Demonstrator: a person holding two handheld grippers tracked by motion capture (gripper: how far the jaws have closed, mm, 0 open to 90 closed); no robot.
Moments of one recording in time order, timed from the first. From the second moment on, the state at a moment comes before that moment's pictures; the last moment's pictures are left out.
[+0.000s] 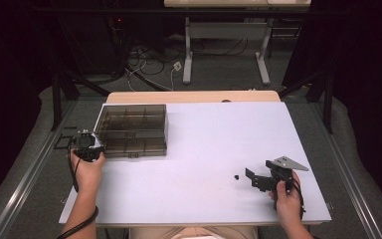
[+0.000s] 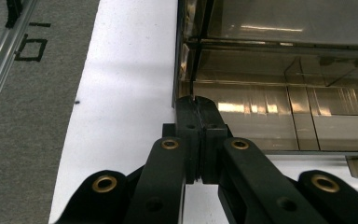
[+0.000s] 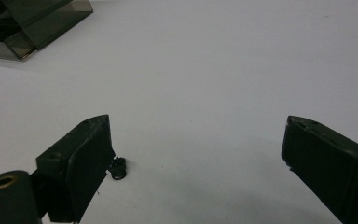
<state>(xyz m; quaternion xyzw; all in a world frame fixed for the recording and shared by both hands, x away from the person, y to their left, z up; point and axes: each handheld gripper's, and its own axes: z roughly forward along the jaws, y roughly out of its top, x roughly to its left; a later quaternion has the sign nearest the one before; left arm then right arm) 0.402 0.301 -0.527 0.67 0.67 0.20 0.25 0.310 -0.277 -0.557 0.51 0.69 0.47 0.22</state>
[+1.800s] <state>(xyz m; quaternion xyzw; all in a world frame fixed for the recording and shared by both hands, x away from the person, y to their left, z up) 0.373 0.305 -0.524 0.67 0.67 0.18 0.26 0.309 -0.279 -0.554 0.51 0.68 0.47 0.22</state>
